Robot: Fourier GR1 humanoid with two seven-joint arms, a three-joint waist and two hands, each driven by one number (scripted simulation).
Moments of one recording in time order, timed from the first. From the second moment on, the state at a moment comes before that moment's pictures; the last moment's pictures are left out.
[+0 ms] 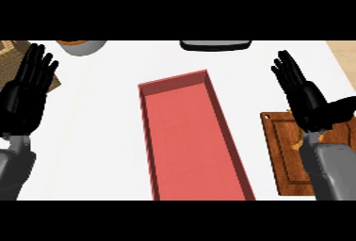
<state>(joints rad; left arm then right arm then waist) -0.29 0.47 -0.02 -1.51 0.39 0.18 0.00 -0.35 -0.24 -0.04 -1.42 -0.13 0.07 -0.01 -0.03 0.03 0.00</state>
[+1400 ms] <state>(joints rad) -0.02 0.45 -0.19 -1.51 0.09 0.28 0.06 -0.18 -0.72 -0.19 -1.20 0.21 0.07 -0.05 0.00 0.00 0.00</state>
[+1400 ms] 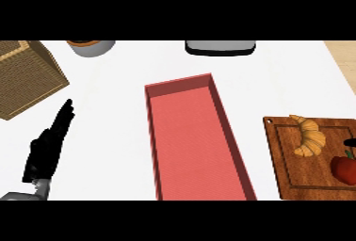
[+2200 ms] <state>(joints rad) 0.00 0.42 -0.15 -1.54 0.04 0.24 0.08 -0.19 -0.70 -0.01 -1.45 0.30 0.39 0.47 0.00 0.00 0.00</state>
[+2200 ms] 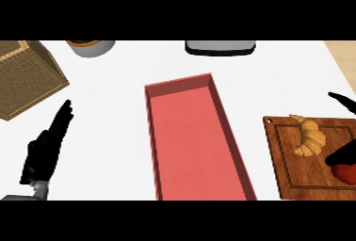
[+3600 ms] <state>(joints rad) 0.01 0.26 -0.01 -1.53 -0.11 0.12 0.08 -0.16 -0.50 -0.10 -1.35 0.58 0.40 0.39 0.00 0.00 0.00</state>
